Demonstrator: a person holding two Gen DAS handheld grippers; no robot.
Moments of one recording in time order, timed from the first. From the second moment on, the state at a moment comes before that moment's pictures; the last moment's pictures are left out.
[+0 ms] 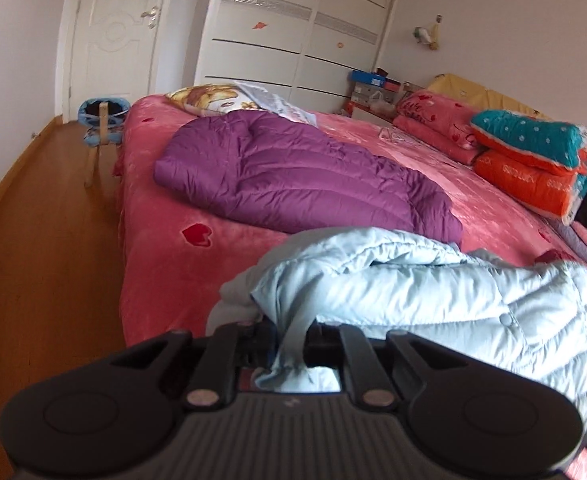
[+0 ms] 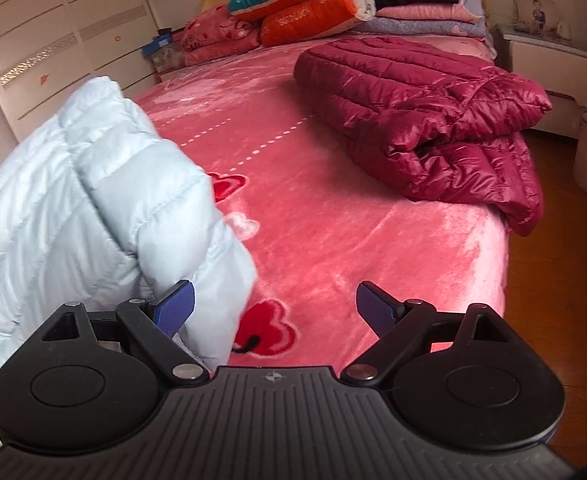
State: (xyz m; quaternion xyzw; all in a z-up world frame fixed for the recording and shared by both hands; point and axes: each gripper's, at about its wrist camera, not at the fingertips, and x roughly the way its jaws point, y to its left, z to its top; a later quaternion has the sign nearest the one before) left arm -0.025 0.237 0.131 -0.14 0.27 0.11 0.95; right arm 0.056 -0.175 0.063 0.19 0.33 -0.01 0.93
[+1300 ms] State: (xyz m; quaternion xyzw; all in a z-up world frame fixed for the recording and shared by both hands) left arm -0.046 0.172 0.054 -0.02 0.35 -0.05 0.93; right arm 0.129 -0.154 0.030 0.15 0.38 0.09 0.91
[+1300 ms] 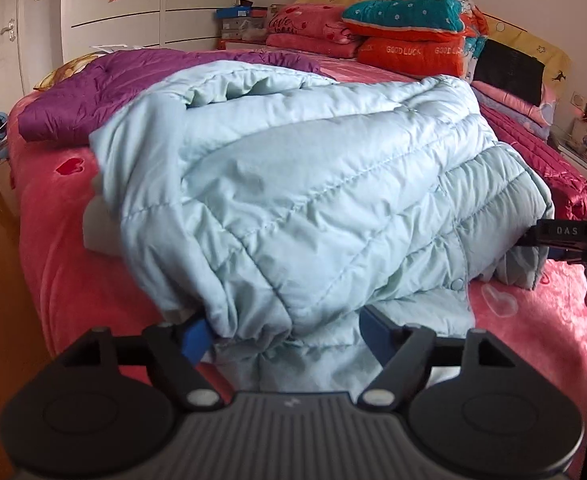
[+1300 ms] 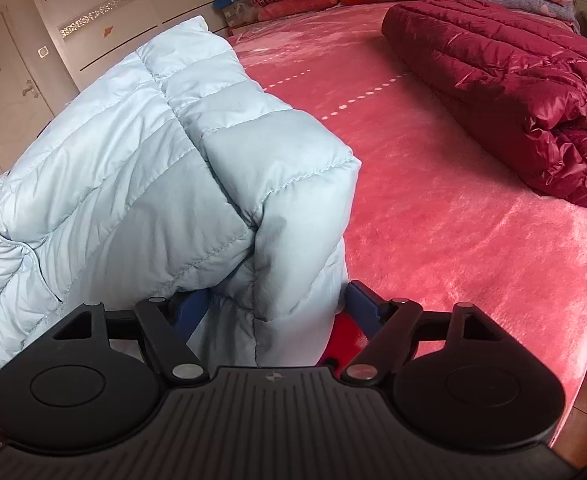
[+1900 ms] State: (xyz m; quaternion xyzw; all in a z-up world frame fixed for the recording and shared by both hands) left arm -0.023 0.172 0.081 -0.10 0.34 -0.03 0.93; right arm 0.094 -0.152 0.059 0.15 0.35 0.12 0.92
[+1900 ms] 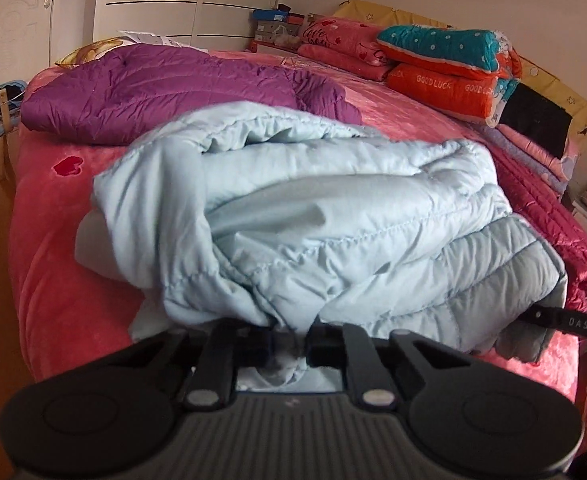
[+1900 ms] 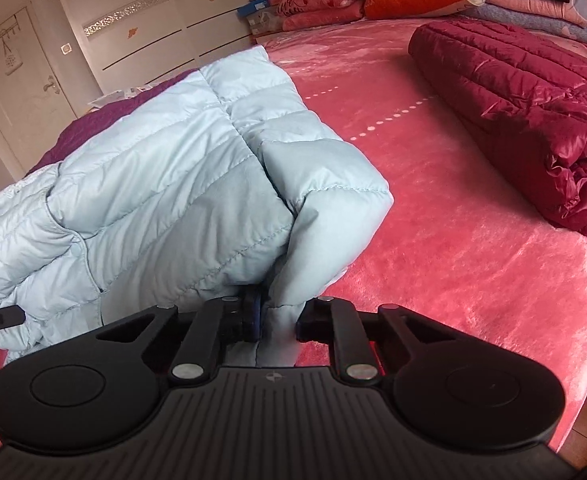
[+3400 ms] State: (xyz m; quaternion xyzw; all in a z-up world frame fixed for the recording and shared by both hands) left arm -0.130 0.164 0.134 -0.08 0.38 -0.12 0.91; right arm -0.080 -0.234 0.160 0.32 0.28 0.06 0.90
